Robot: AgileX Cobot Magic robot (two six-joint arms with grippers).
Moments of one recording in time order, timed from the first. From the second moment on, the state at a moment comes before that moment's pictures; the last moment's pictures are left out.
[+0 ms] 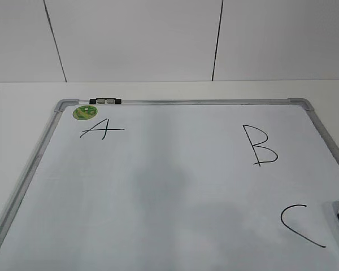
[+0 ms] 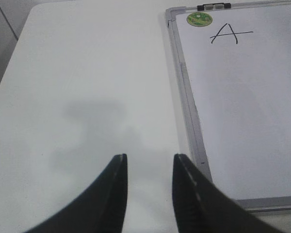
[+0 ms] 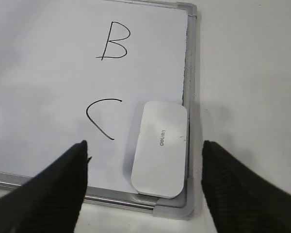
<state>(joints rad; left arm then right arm) -0.05 0.01 -0.52 0.01 1.12 0.00 -0.07 -0.02 -0.51 0.13 1.14 -0.23</state>
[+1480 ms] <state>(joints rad) -0.05 0.01 -0.52 -0.01 1.12 0.00 -0.07 0.00 -0.52 0.18 1.20 -0.23</state>
